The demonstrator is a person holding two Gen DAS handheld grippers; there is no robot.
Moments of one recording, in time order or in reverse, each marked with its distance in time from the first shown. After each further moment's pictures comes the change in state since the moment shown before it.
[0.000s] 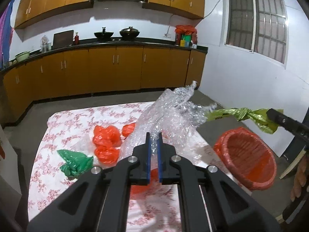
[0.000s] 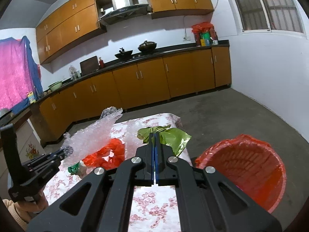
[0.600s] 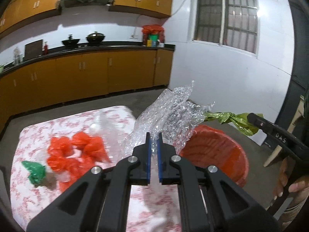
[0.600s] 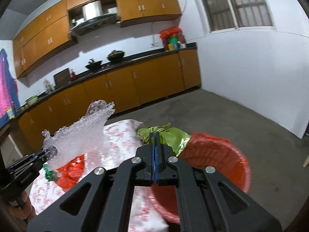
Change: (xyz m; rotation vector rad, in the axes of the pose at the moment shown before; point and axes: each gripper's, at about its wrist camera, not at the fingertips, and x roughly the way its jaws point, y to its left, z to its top) left arm 0.004 -0.111 0.004 0.113 -0.002 -0.200; right arm -0.043 -0.086 -0.008 0.094 -0.055 -0.213
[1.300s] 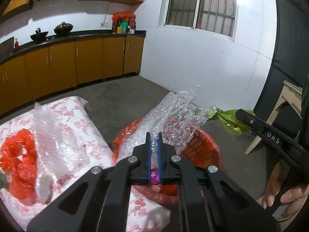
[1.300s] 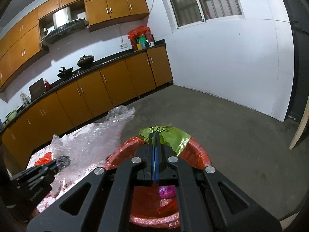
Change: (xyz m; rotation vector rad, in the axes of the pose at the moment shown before) left arm 0.085 -0.098 -0.015 0.049 0.101 -0.184; right arm 0.001 -0.070 -0.014 0.107 0.008 -0.147
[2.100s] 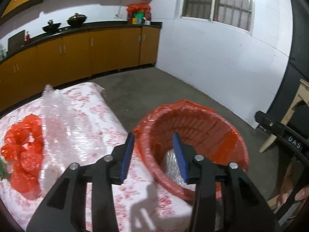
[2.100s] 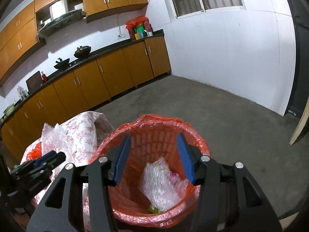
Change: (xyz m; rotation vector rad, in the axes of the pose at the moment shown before) left arm 0.020 0.037 -0.020 -0.040 0.045 0.138; right arm 0.019 -0.009 -0.014 -0.026 0.064 -0.009
